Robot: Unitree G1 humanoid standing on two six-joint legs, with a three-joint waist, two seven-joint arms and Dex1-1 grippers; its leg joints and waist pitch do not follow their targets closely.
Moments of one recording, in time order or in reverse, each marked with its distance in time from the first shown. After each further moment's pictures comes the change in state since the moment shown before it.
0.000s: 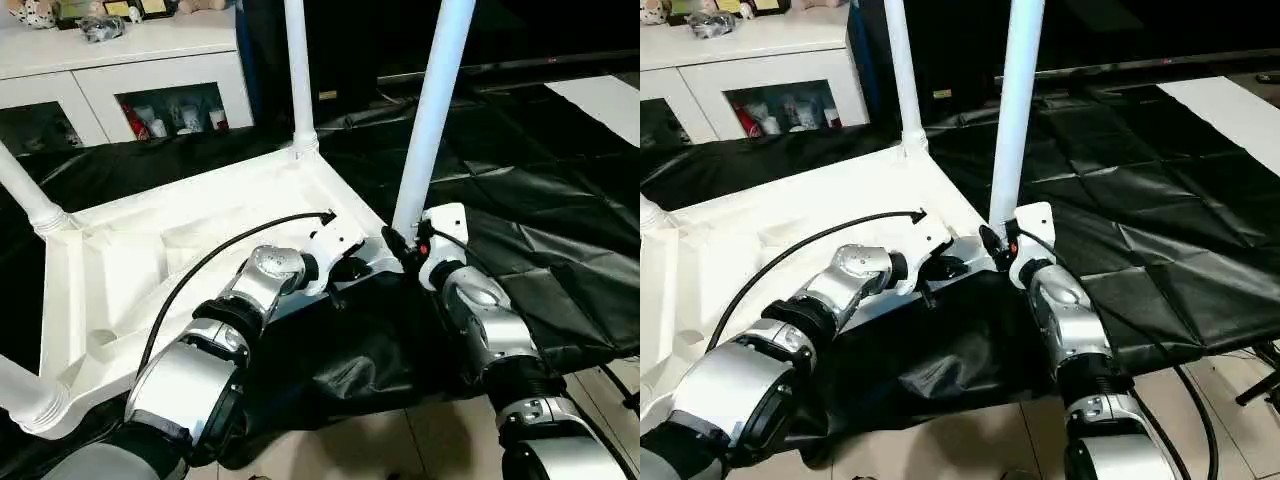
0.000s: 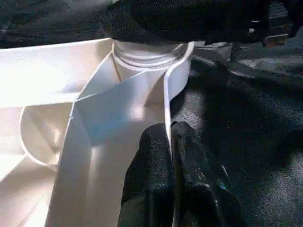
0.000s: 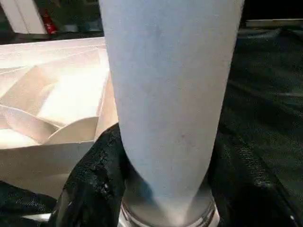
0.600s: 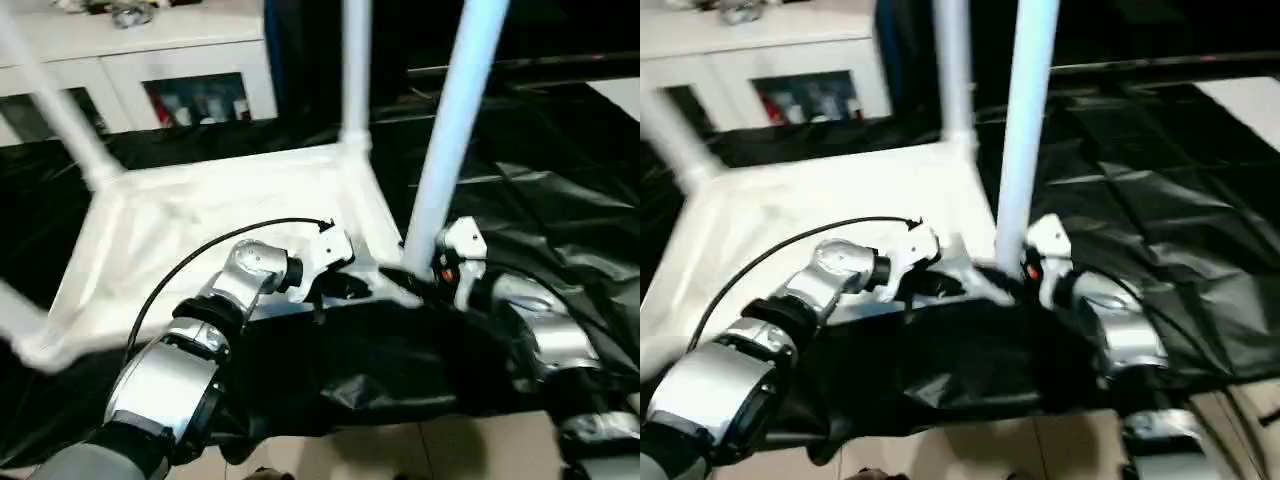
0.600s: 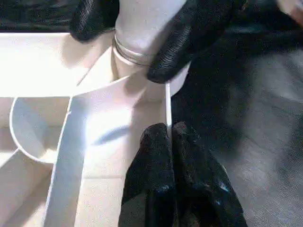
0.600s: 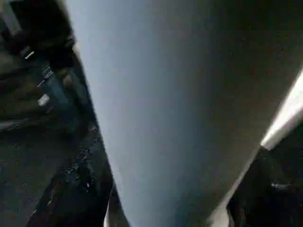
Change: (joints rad) left arm 0.029 0.102 -0.043 -0.049 -0.011 -0.123 -0.444; right arm 0.116 -0.282 0.114 -0.173 0.083 0.049 0.646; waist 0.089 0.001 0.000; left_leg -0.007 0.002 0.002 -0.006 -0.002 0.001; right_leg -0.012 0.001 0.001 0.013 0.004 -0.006
